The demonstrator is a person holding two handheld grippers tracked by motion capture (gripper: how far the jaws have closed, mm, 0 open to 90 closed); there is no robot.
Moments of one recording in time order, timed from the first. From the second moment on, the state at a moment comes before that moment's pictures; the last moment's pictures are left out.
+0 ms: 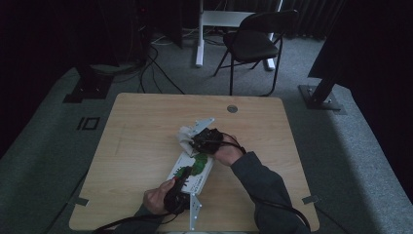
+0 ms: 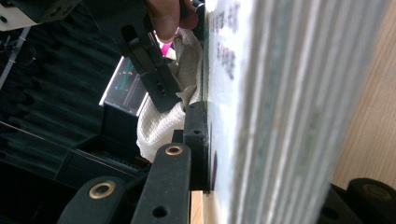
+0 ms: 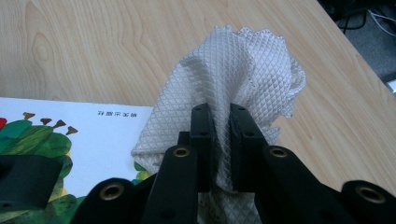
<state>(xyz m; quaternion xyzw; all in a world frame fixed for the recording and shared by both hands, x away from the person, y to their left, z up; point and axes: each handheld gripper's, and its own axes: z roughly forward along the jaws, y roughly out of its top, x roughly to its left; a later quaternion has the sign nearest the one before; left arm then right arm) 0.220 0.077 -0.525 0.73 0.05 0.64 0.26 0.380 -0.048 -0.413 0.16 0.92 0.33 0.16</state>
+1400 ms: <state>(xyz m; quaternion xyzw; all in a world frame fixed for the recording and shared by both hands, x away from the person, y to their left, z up) 0.221 0.076 -0.526 0.73 0.04 0.64 0.25 0.350 -0.025 -0.420 0.09 0.93 0.33 0.14</state>
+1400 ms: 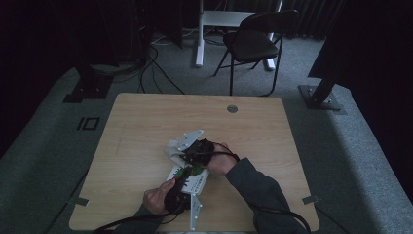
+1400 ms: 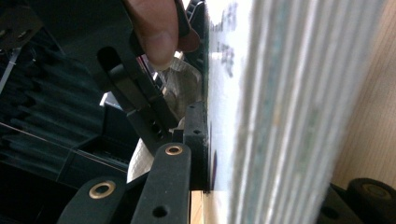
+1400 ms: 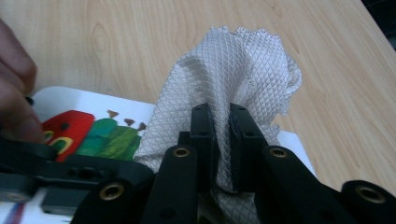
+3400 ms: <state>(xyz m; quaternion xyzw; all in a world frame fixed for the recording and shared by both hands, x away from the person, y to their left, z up) 0.220 0.076 -0.527 0.73 0.04 0.63 0.24 0.335 -0.017 -0.414 0.05 0.93 0.36 0.06</state>
